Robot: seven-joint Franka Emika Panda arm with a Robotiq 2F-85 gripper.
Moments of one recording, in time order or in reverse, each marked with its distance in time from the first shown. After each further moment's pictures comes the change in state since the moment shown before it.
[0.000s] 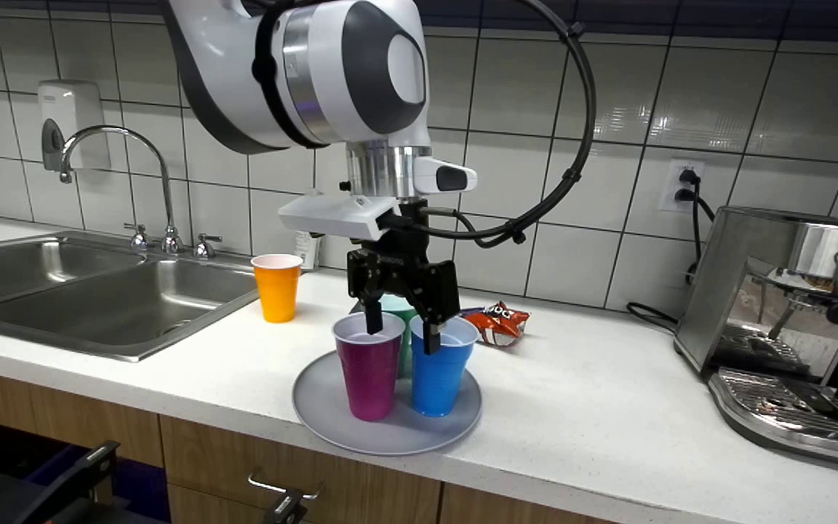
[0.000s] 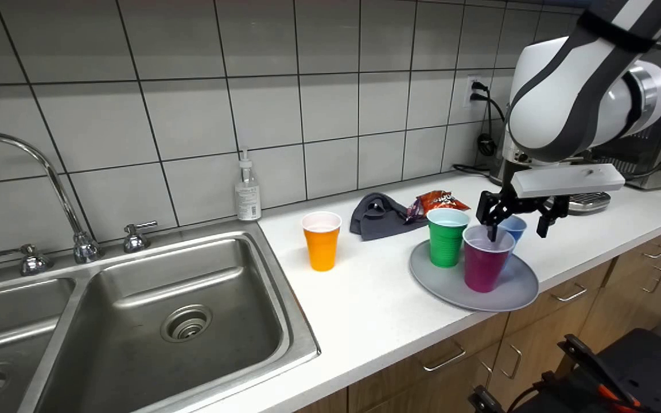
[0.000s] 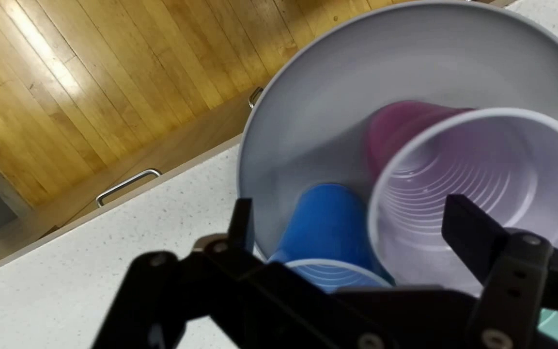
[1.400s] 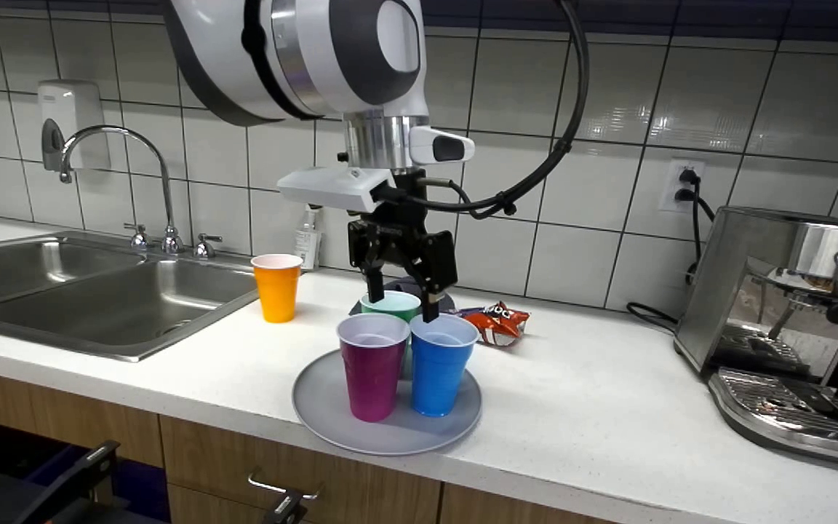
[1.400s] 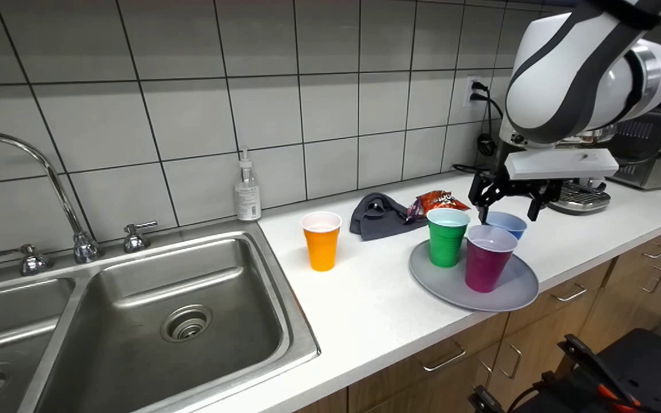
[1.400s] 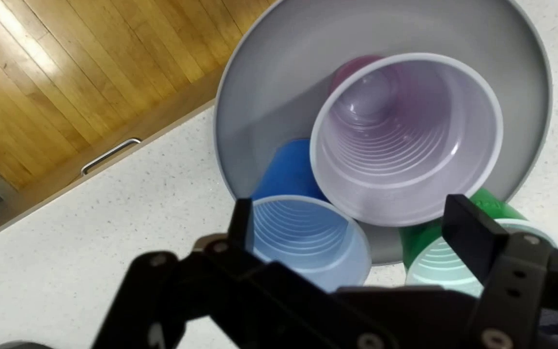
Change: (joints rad) arm 0.016 -0.073 0.013 0.000 0.056 0.008 -0.004
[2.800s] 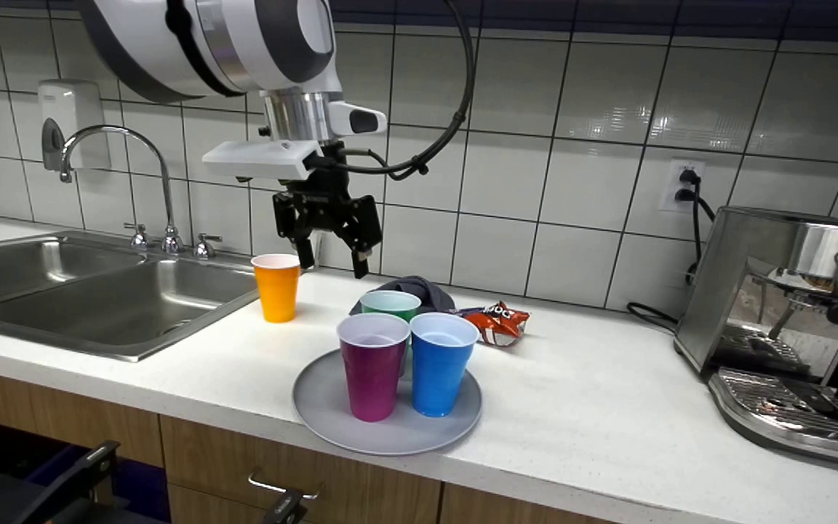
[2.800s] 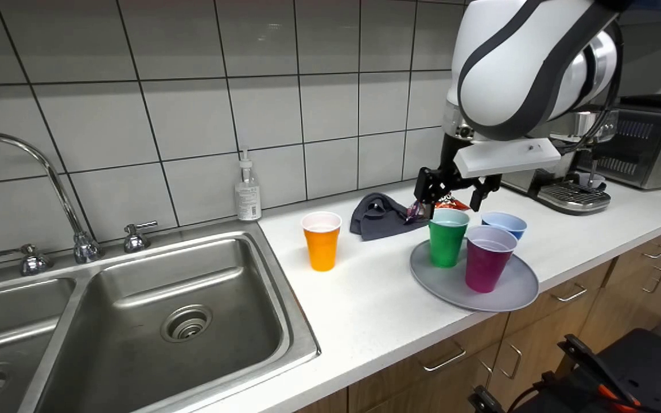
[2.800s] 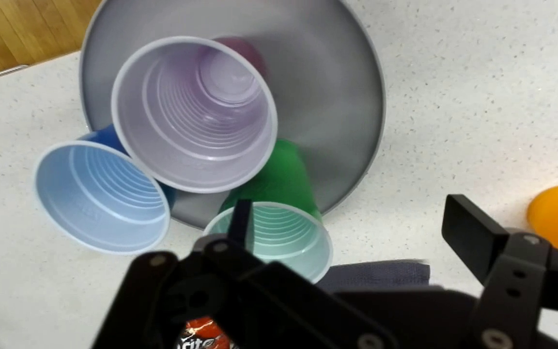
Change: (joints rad) arm 0.118 -0.041 0.161 0.007 0.024 -0.003 0.003
